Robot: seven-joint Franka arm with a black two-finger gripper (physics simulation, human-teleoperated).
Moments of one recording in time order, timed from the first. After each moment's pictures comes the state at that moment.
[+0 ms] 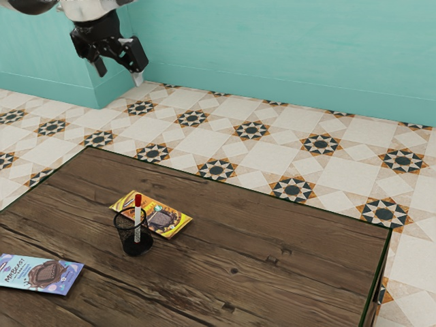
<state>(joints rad) -0.13 -0.18 0.01 -1.61 0.12 1.67 -0.13</state>
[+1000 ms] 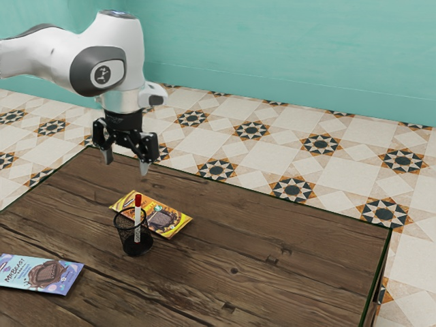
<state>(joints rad) -0.14 -0.07 0.04 -1.89 0.12 1.67 -0.24</state>
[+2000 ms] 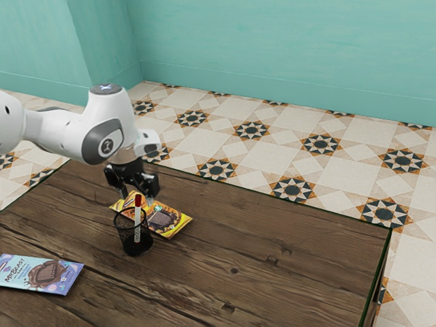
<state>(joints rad) -0.05 0.10 0.11 -2.16 0.06 2.31 -0.09</state>
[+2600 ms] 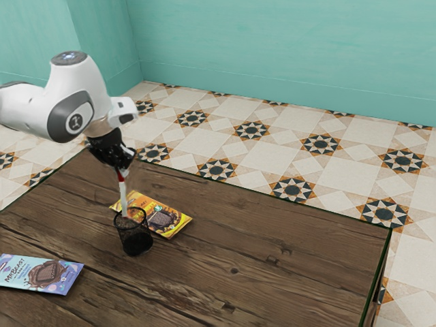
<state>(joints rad) -0.02 -0.09 0.11 -2.20 0.10 2.29 -0.07</state>
